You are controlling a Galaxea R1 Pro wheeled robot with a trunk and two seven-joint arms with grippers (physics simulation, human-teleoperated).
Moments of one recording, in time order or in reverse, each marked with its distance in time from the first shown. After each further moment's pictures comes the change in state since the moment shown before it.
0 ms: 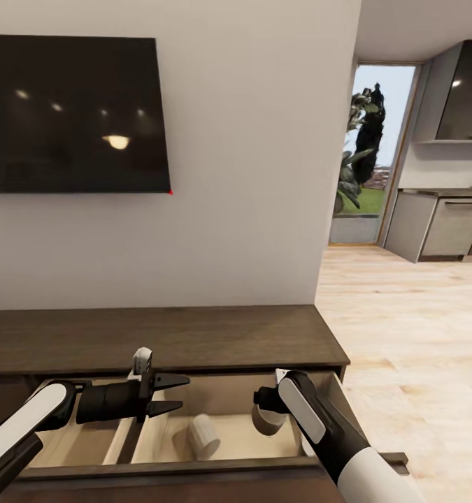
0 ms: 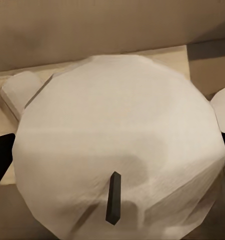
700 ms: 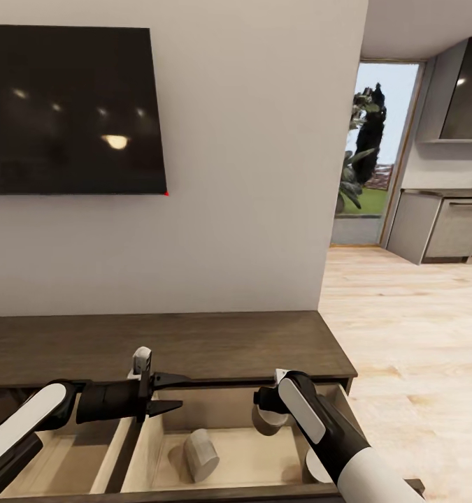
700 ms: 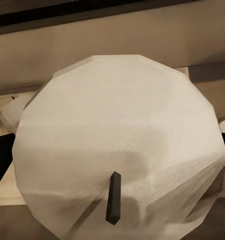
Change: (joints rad) left arm 0.000 0.000 0.003 0.000 0.003 0.001 -0.006; right arm 0.000 0.000 0.001 0.000 0.001 0.001 0.000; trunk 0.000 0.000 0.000
